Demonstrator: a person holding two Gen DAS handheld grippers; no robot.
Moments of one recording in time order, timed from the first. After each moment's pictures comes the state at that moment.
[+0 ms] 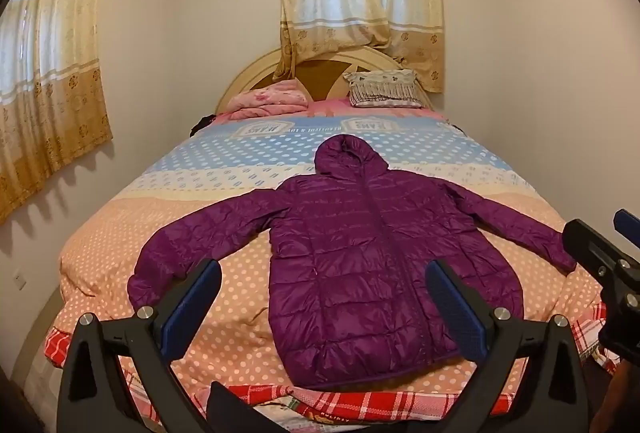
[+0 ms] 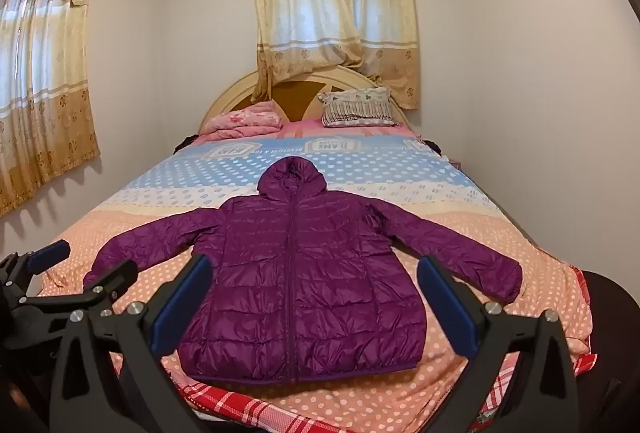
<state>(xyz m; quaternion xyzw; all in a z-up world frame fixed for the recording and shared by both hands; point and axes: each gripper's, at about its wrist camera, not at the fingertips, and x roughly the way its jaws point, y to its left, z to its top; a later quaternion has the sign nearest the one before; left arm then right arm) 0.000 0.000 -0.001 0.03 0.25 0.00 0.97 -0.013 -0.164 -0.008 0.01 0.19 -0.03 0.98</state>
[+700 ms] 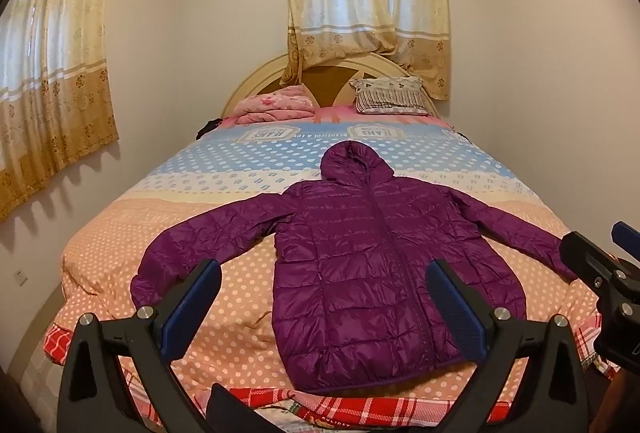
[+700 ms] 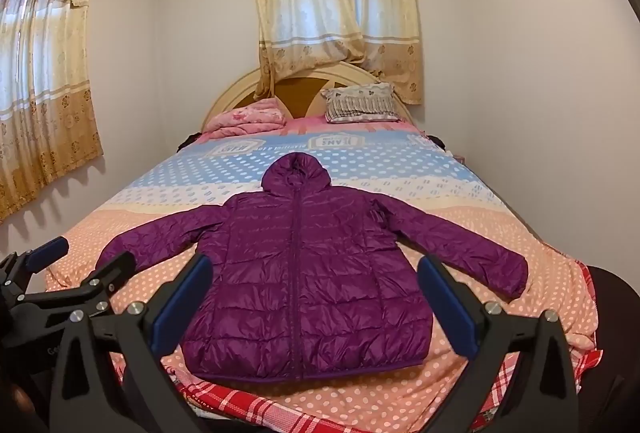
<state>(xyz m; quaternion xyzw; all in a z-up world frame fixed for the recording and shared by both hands) -0.004 0.006 0.002 0.01 0.23 0.00 0.97 -0.012 -0.164 -0.016 0.02 0.20 -0.02 0.98</state>
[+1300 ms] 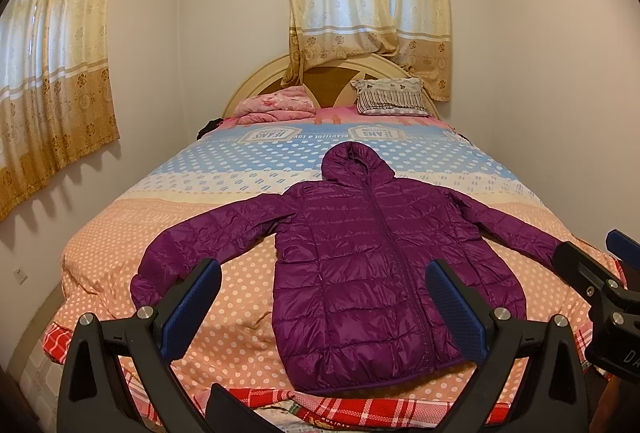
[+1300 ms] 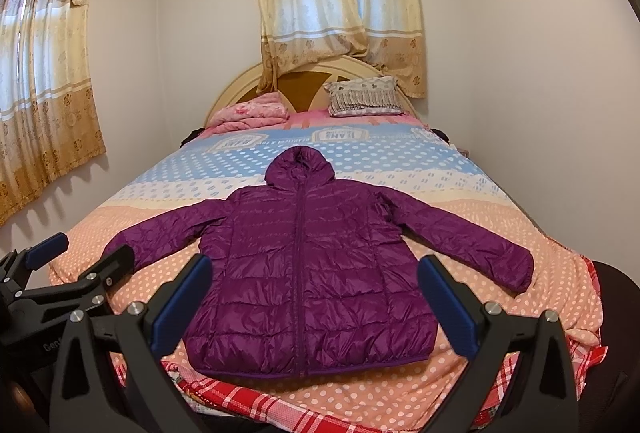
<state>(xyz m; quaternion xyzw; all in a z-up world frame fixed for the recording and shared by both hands) -0.005 0.006 0.000 0.01 0.23 0.00 0.97 -0.009 -0.162 -0.019 0.02 0.21 -0.01 0.98</state>
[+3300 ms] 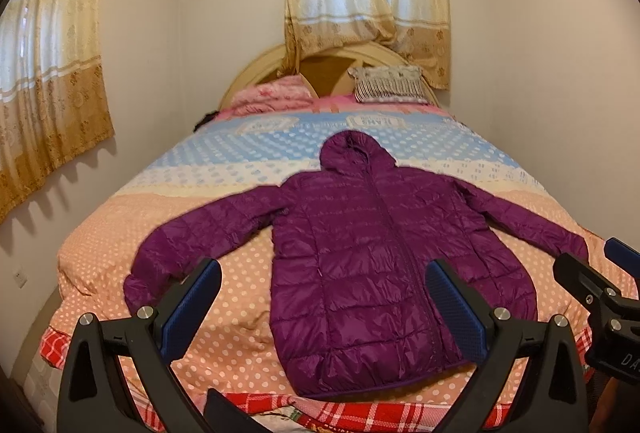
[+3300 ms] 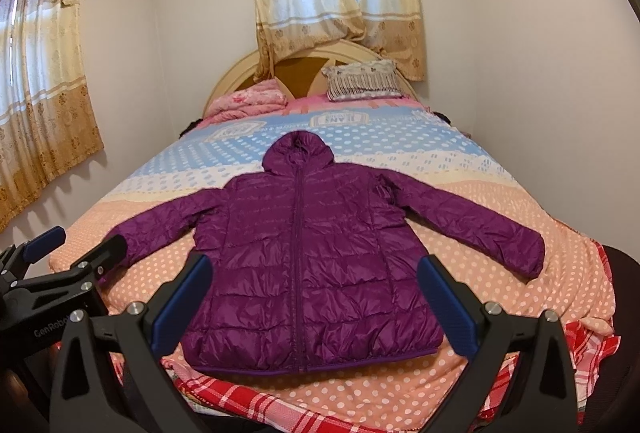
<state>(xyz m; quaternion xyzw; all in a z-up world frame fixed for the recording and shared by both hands) 0.026 0.002 -0.014 0.02 0.26 -0.01 0.97 0.016 -0.175 -0.044 0.04 0.24 -0.01 0.97</state>
